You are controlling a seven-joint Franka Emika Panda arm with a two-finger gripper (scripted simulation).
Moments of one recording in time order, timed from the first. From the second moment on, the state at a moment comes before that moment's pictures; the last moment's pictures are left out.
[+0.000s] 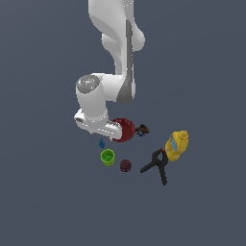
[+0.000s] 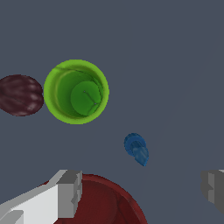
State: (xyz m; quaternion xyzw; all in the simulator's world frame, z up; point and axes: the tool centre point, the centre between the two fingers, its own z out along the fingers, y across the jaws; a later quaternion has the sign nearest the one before) arm -0.017 -0.101 0.109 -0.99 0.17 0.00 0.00
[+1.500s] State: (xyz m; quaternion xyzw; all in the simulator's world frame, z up) arm -0.024 -0.113 0.042 -0.98 0.19 0.00 0.00
